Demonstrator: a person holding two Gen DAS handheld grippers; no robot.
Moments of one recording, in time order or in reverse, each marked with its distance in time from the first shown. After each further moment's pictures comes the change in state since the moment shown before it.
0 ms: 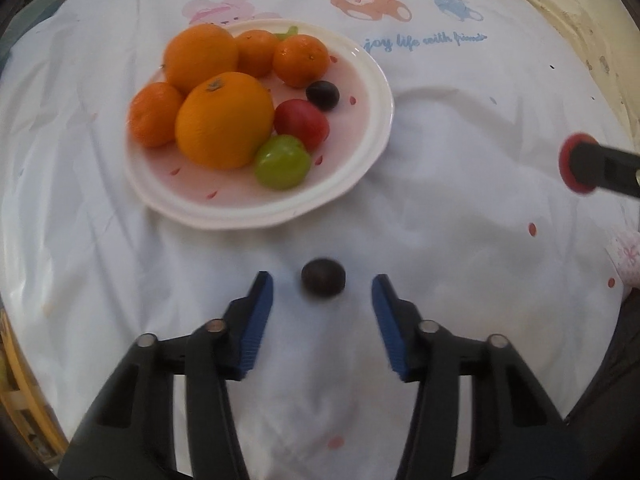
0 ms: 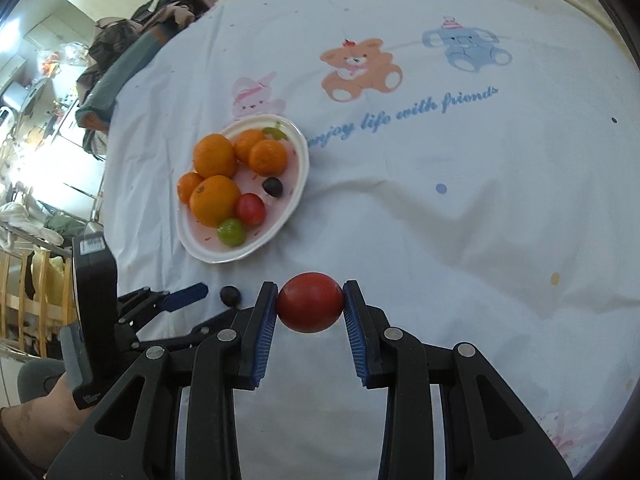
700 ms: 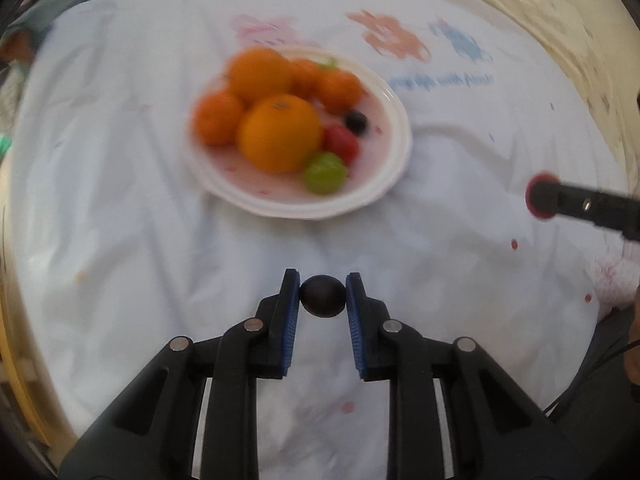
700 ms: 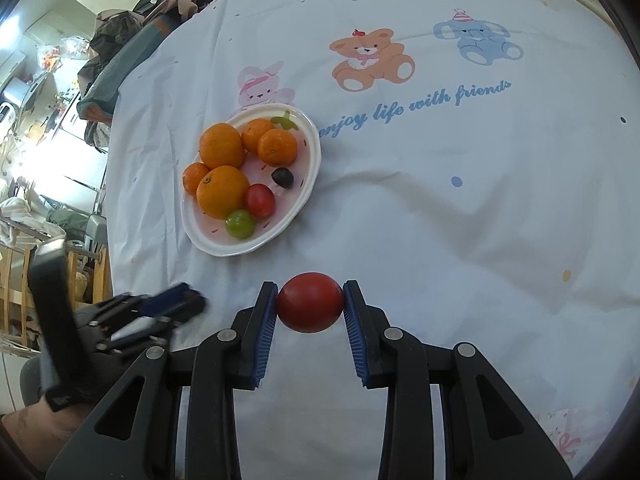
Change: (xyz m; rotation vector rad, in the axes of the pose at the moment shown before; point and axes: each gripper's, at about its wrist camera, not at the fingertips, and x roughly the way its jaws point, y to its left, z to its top) left arm -0.054 0.030 -0.019 -0.130 -0.096 -0.003; right arm 0.005 0.009 -0.001 -0.005 0.024 0.017
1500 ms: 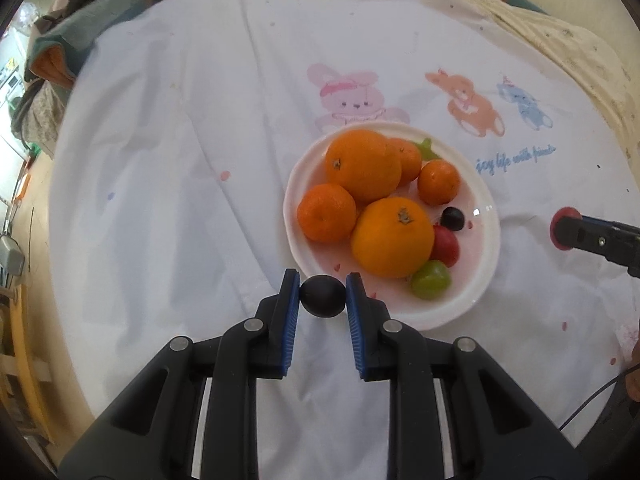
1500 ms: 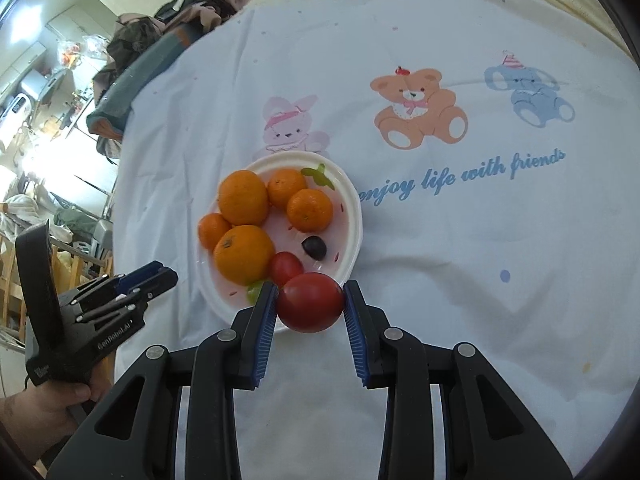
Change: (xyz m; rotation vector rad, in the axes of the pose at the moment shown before) left arm 0.013 0.057 0.060 -0.044 -0.085 0.111; right arm 0.034 0.025 0.060 -0.067 -0.060 0.031
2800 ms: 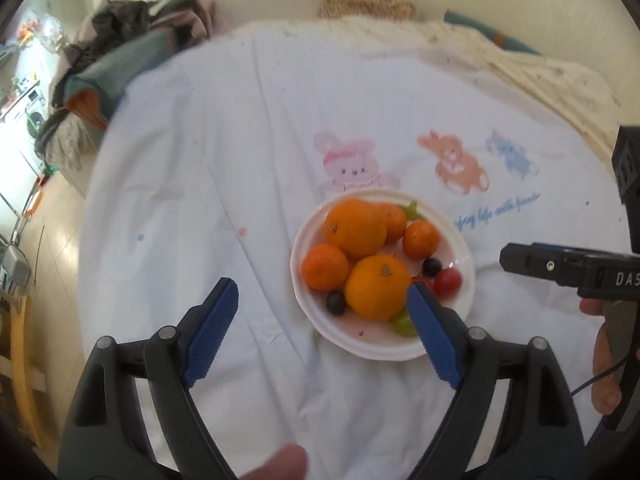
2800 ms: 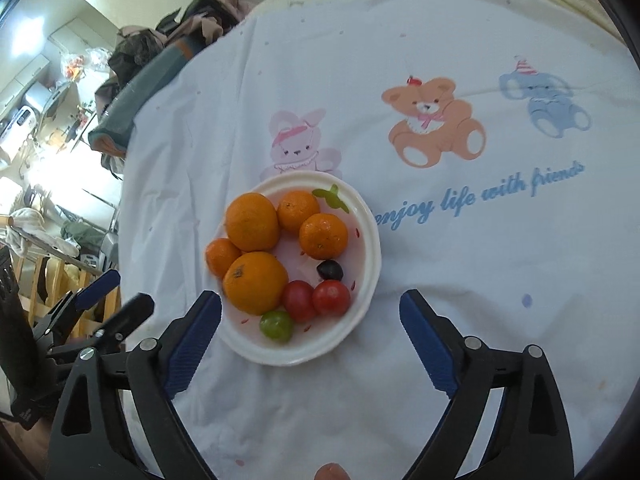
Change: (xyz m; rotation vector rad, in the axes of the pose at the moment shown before) left arm -0.064 -0.005 0.000 -0.023 -0.220 0.027; right arm 0.002 0.006 0.010 0.024 -0.054 0.041
